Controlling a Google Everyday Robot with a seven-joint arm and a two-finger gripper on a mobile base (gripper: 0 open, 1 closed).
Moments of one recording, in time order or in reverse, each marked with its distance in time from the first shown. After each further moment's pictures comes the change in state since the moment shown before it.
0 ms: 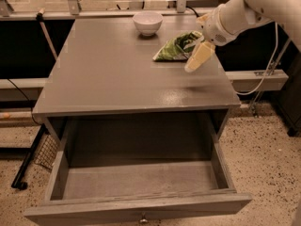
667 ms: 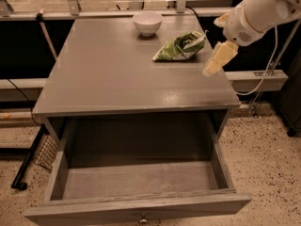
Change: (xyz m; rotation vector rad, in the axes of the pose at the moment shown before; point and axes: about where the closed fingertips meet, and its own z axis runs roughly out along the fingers) arm 0.018 0.028 -0.060 -0.034 0.069 0.048
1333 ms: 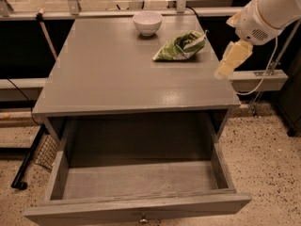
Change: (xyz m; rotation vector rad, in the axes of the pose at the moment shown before) arm 0.014 0.018 -0.042 0.007 0.094 0.032
